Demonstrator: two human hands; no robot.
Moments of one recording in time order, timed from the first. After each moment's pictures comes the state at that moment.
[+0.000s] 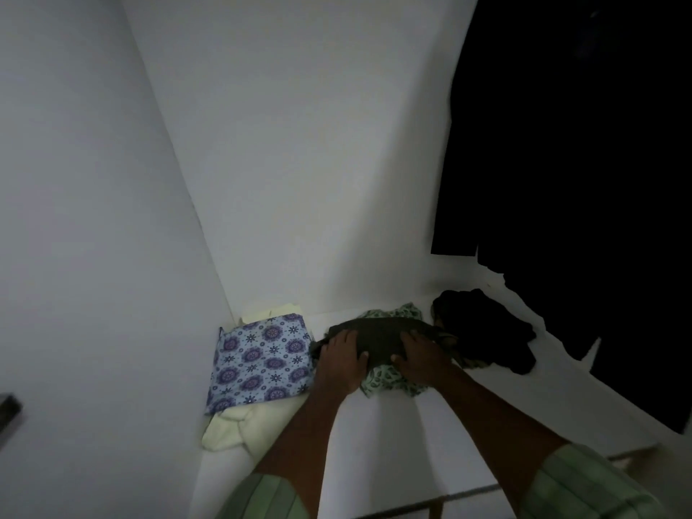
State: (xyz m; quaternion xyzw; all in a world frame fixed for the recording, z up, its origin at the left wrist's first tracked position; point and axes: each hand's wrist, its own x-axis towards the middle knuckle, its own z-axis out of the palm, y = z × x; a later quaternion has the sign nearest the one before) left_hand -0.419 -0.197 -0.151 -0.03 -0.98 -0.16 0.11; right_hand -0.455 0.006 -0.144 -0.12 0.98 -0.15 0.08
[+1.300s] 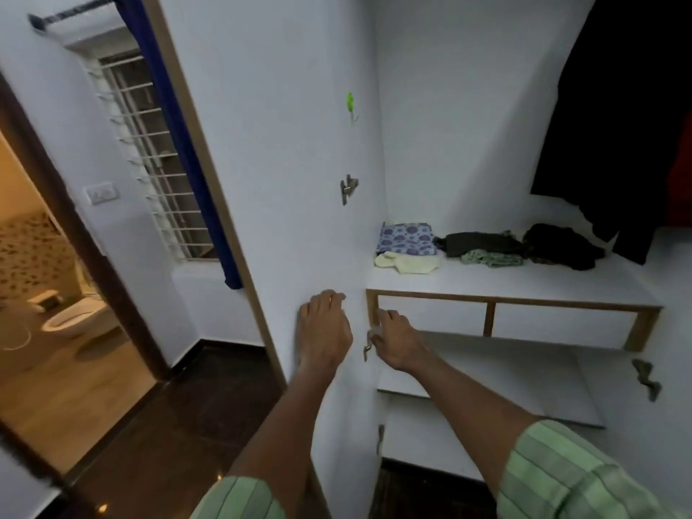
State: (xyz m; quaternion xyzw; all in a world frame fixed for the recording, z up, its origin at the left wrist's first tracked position) left_hand 0.255 -0.211 -0.071 0.18 -0.91 0.05 0.37; right_hand 0.145 -0.071 -0.100 -0.38 0.90 -0.23 0.01
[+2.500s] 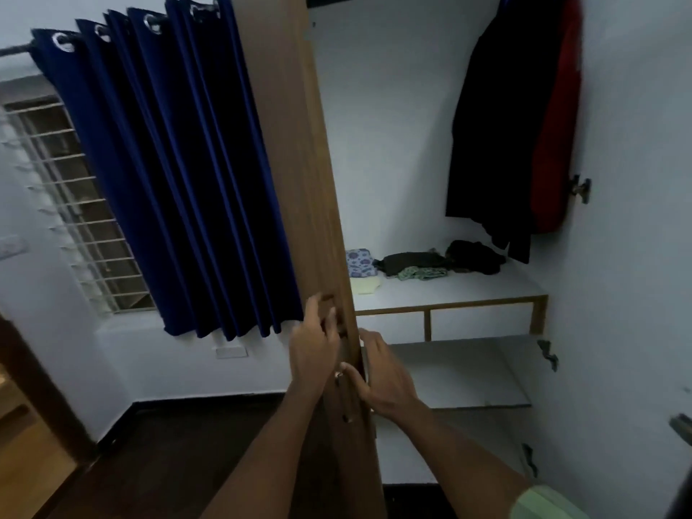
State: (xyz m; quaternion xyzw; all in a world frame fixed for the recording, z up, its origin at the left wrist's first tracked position) left_hand 0.283 -0.124 -0.014 0.09 -0.85 -0.29 0.43; right_hand 0.237 0.015 -0.088 -0.35 0.83 -0.41 -0.15
